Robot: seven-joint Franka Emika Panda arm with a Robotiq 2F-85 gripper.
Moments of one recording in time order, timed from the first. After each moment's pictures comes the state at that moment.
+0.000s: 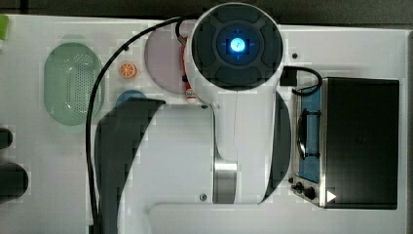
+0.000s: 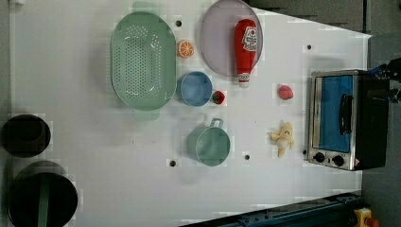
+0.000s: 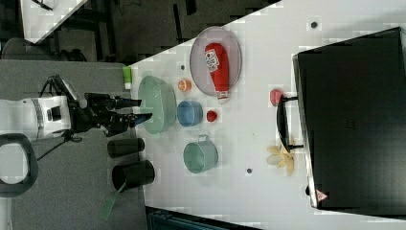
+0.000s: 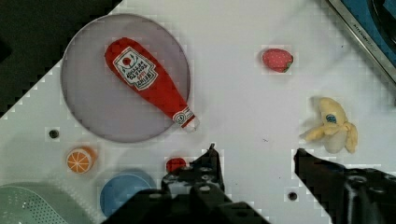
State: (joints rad) arm -0.02 -0.02 0.02 -1.78 -0.01 0.21 -0.03
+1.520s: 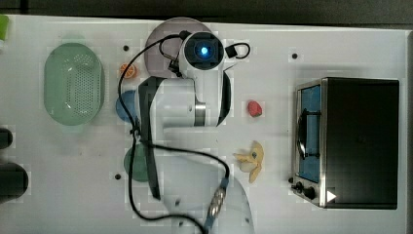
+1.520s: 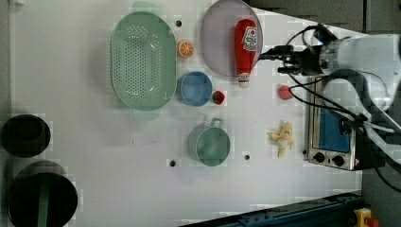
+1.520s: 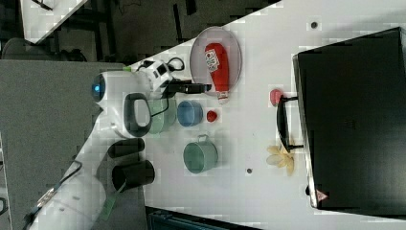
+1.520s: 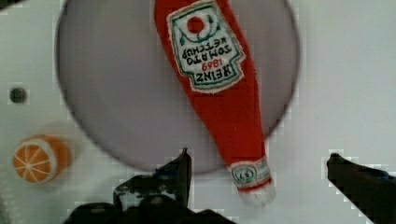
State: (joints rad) arm -0.04 0.47 0.11 -1.88 0.03 0.83 -0.44
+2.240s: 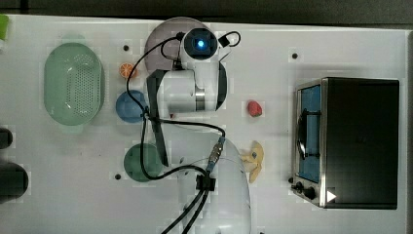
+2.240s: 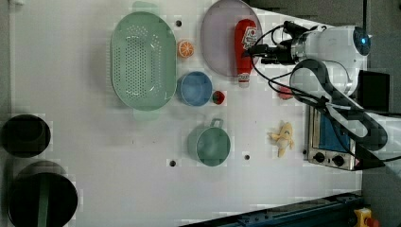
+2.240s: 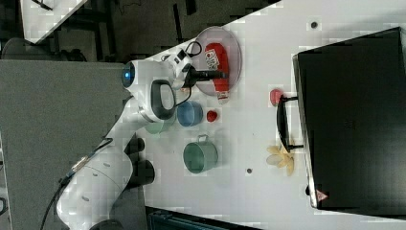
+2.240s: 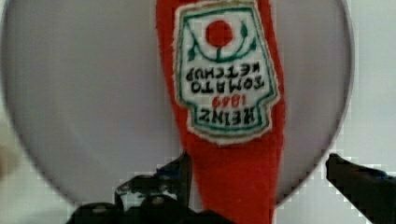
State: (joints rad) arm -0.04 0.71 0.10 -1.71 -0.06 0.88 -0.58
